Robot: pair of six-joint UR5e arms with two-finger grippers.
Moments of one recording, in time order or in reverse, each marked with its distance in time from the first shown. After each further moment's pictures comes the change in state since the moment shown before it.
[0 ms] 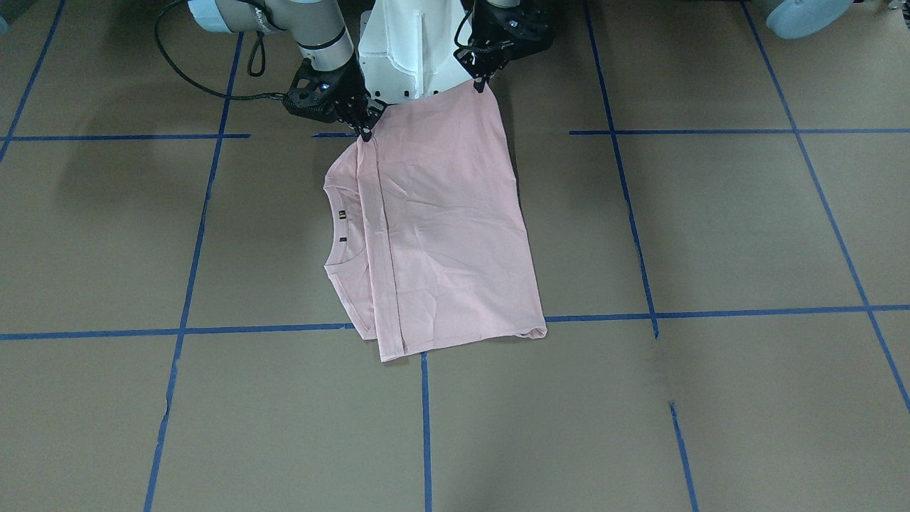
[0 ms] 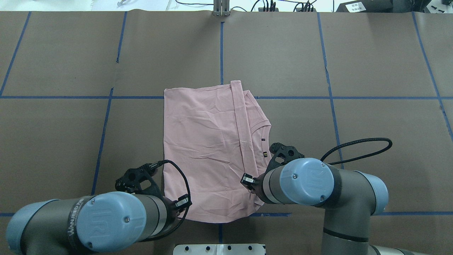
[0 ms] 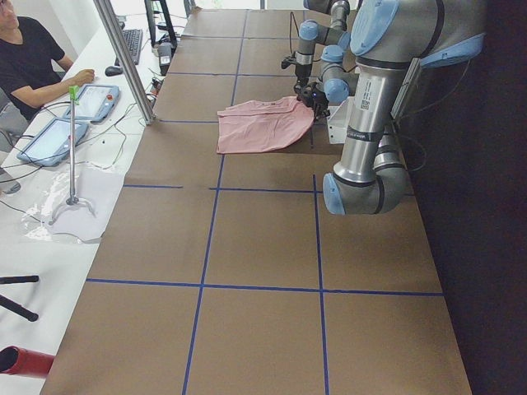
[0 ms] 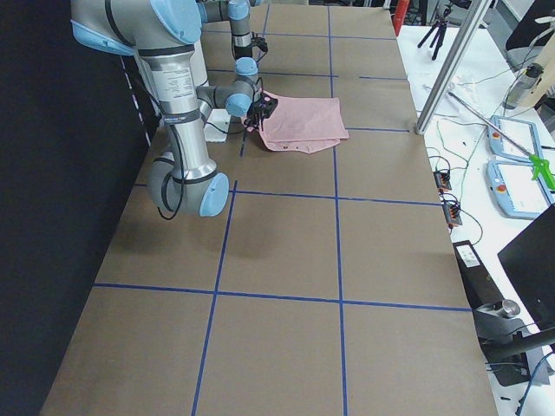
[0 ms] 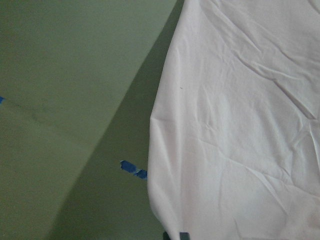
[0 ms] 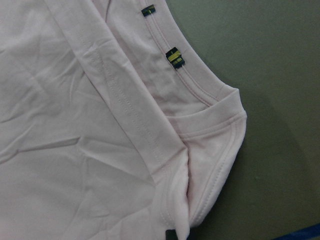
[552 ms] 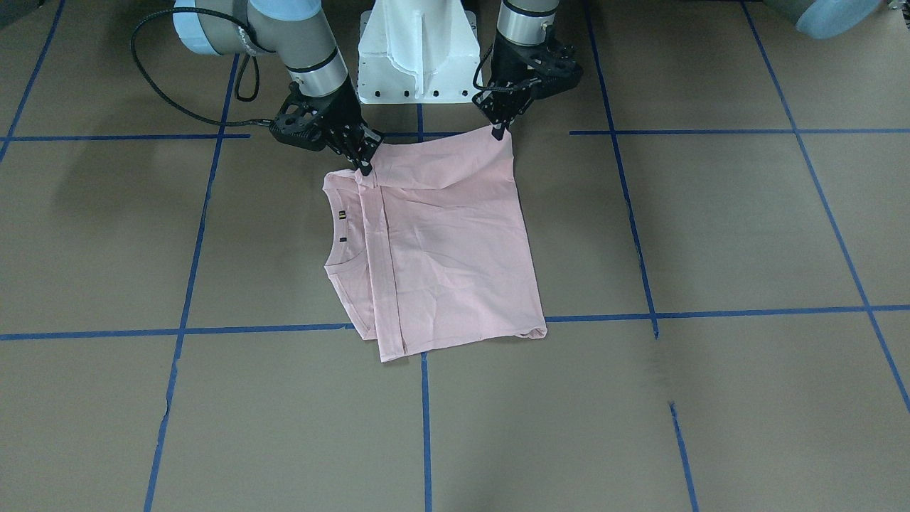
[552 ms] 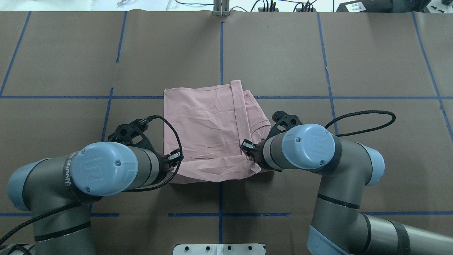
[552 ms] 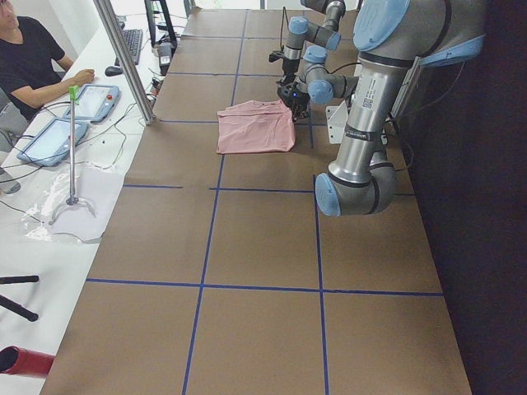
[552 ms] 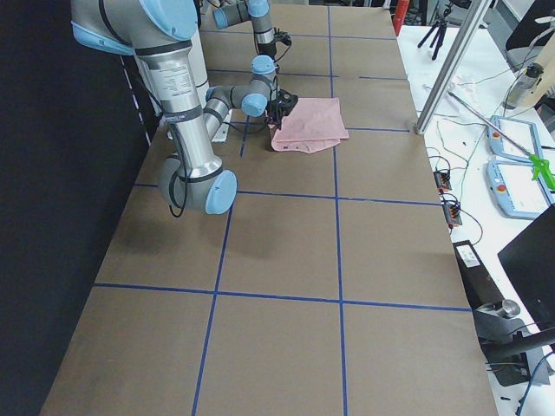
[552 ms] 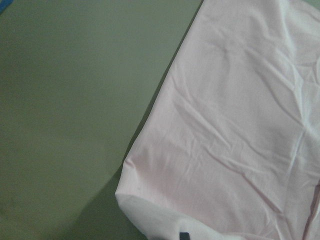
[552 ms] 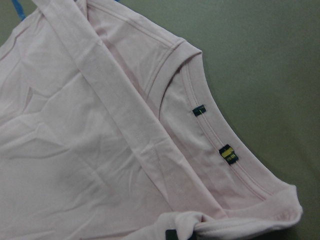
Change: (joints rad) left arm -0.165 -0.007 0.087 -0.101 -0.001 0.084; right arm 0.122 0.063 -0.096 0.064 -0.001 -0.006
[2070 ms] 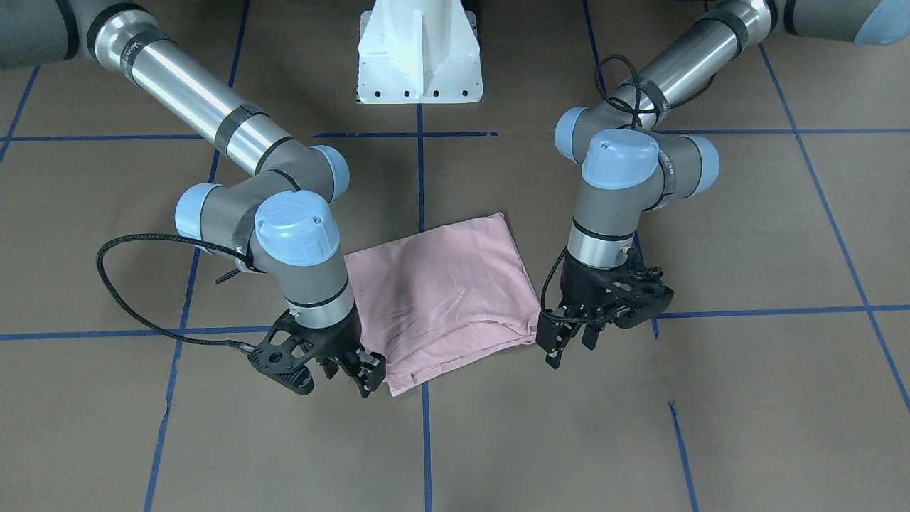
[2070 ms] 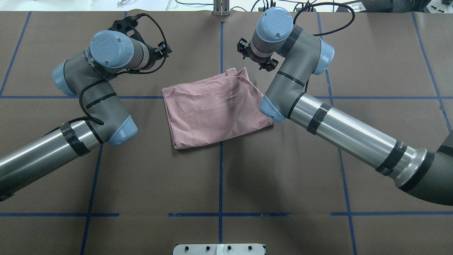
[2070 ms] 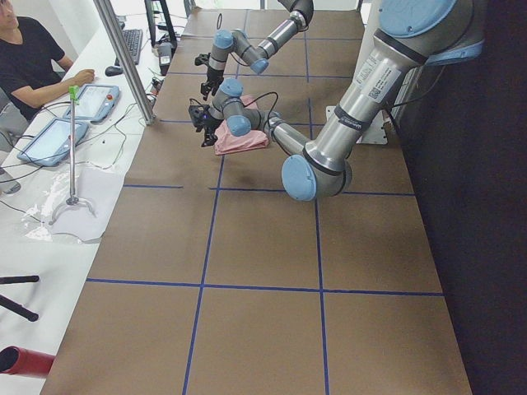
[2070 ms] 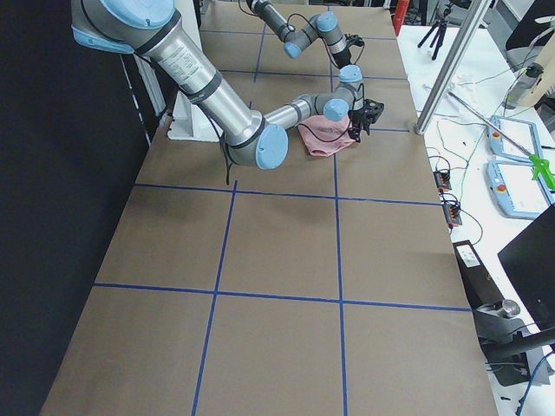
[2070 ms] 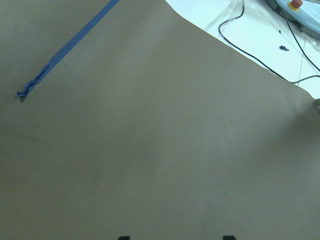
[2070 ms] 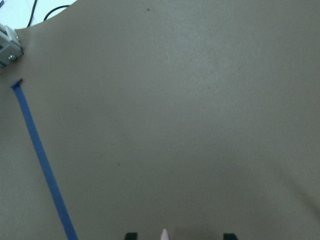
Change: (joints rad) left arm -0.421 -0.221 0.728 -0.579 -0.015 0.301; right arm 0.375 0.459 -0.853 0.272 0.081 -0.219
